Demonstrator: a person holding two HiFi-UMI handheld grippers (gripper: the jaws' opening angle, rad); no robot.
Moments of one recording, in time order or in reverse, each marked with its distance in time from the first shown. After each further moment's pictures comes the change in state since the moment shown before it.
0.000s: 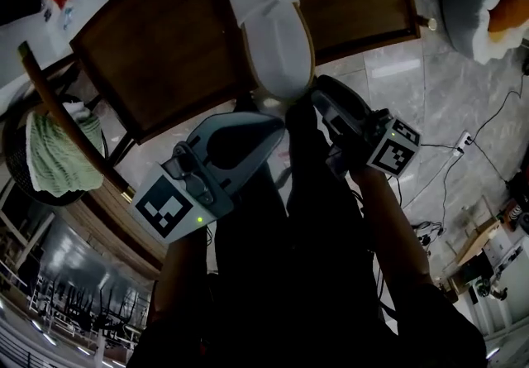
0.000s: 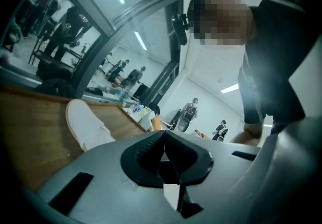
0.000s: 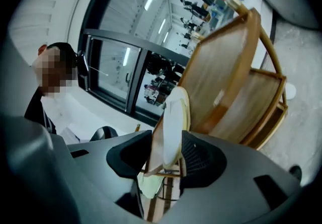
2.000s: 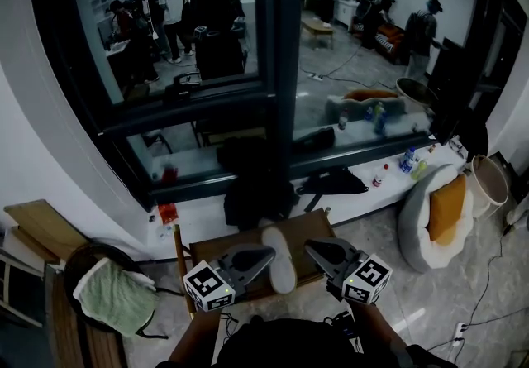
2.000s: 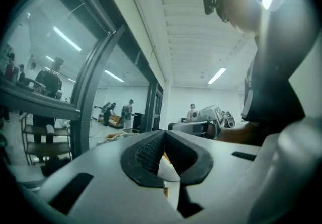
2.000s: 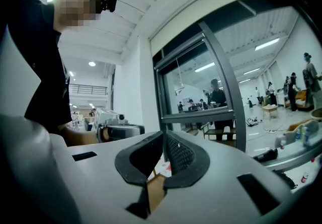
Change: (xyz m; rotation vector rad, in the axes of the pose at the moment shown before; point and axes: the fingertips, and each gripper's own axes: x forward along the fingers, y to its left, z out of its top) left arm -0.063 -0.147 0.262 0.539 -0.197 0.055; right arm -0.052 0.383 0.155 -1.093 -0.102 0.243
